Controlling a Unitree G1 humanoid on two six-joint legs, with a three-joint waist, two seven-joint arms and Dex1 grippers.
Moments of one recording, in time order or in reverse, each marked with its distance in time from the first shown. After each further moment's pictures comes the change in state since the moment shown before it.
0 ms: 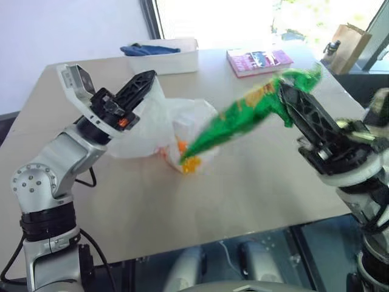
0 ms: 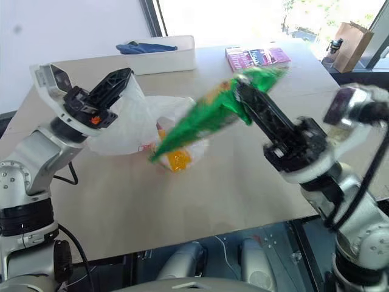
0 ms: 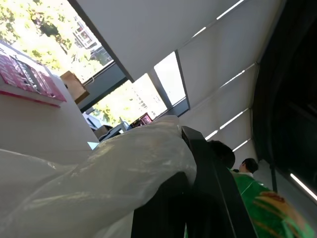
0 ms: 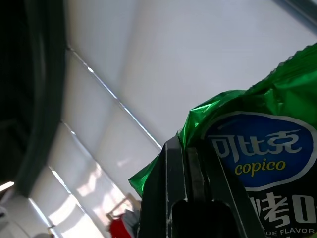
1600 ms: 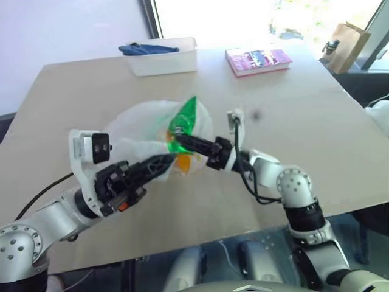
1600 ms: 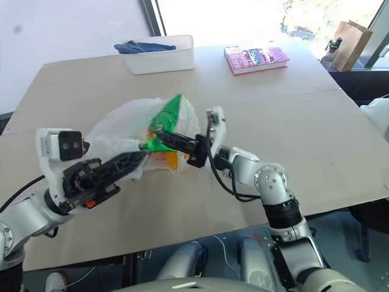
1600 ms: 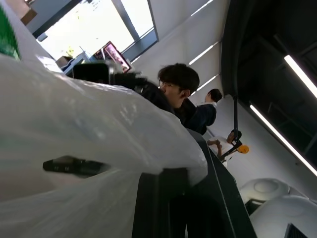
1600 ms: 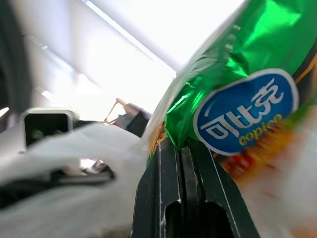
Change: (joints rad) left arm 0.585 0.145 0.058 -0.411 0.001 0.064 -0.399; right arm -0.077 0.273 0.248 0.712 -0.712 0.430 0.549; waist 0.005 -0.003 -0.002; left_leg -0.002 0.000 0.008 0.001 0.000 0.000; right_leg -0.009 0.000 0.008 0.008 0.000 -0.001
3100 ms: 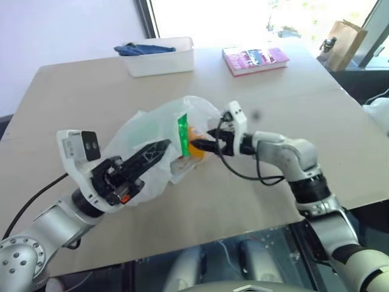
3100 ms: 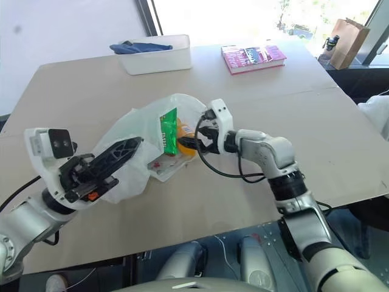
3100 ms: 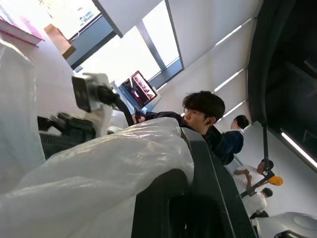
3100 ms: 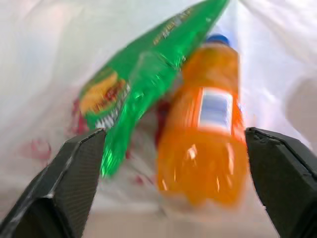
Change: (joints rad) left arm 0.019 -0.037 -0.058 -0.059 -0.001 -0.251 0.139; right arm -0.147 -0.174 0.024 0.048 -0.588 0.074 0.242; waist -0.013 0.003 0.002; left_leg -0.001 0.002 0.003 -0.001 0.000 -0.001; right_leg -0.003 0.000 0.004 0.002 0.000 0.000
